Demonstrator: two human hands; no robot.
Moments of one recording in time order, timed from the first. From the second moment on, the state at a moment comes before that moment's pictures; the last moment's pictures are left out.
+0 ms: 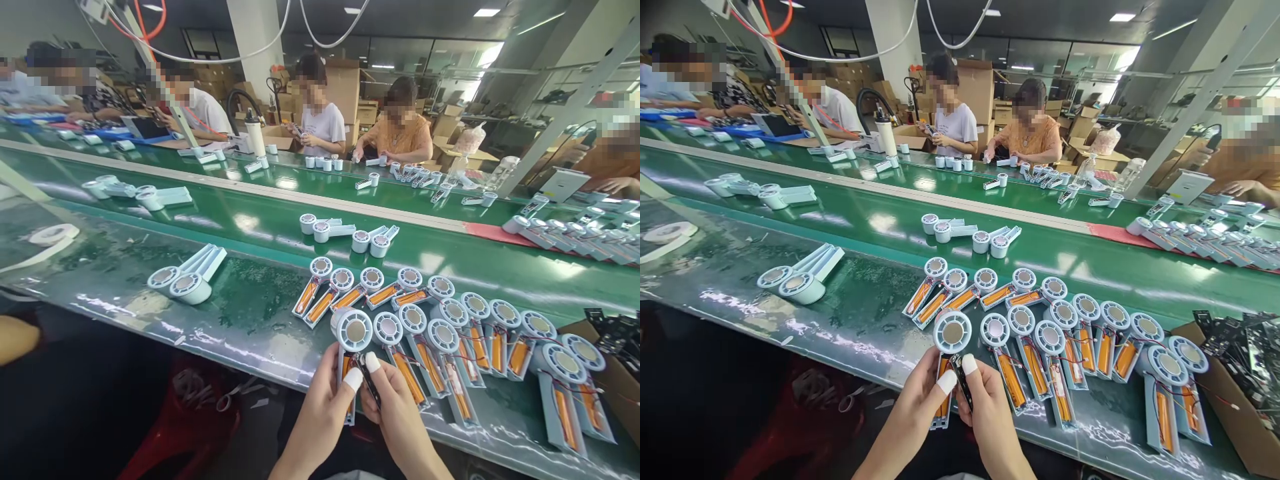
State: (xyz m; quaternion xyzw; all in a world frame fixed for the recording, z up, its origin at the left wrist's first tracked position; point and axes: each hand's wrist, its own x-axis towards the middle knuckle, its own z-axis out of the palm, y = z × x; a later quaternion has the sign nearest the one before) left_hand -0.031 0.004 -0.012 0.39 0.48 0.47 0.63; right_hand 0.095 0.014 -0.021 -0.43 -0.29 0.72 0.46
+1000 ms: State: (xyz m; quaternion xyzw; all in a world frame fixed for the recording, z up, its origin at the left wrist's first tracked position) left_hand 0.003 0.007 -0.023 0.39 0.61 0.44 0.54; right_hand 0.100 -0.004 -0.036 -0.58 -0.67 0.26 0.39
